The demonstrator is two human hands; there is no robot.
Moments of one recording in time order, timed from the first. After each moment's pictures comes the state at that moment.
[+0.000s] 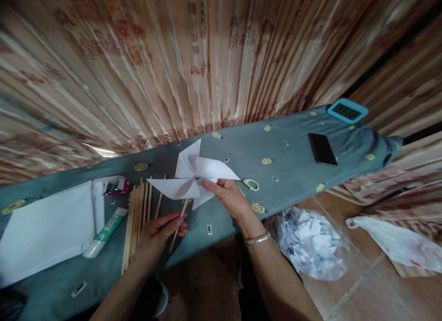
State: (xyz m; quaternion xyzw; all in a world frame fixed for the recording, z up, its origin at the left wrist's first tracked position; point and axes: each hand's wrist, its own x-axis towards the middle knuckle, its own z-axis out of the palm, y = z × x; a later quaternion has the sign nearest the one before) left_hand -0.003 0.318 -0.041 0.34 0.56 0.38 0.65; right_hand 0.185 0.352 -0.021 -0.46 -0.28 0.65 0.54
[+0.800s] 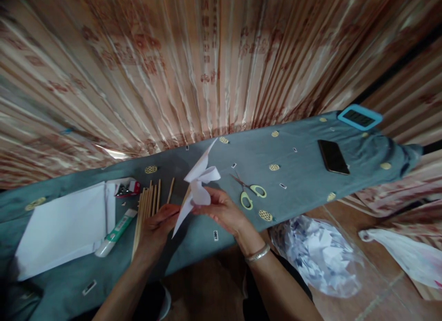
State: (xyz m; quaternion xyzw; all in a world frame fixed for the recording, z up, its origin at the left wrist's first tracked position) left_hand -0.018 0.333 -0.043 0.47 0.54 0.43 0.55; right_hand 0.161 0.341 -0.026 -0.35 -0.29 0.74 0.49
